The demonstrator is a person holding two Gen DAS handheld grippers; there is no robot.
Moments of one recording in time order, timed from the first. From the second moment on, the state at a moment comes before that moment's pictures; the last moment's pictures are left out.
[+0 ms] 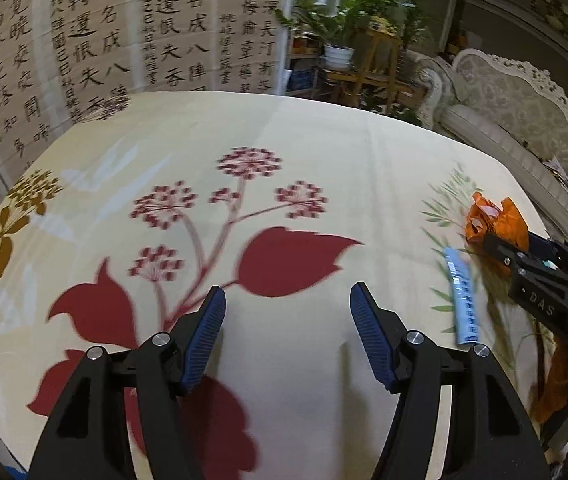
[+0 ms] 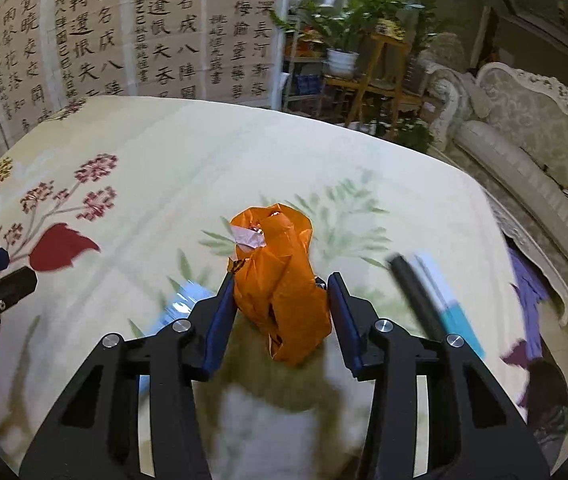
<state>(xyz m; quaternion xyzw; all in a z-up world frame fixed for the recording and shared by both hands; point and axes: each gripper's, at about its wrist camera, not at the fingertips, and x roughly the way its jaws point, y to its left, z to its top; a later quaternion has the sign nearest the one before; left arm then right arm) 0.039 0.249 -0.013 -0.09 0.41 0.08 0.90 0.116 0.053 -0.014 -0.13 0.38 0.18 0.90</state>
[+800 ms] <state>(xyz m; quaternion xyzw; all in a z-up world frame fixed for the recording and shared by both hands) 0.076 0.138 -0.024 0.00 0.44 0.01 0.90 0.071 -0.039 -0.024 -0.09 0.41 0.12 0.90</state>
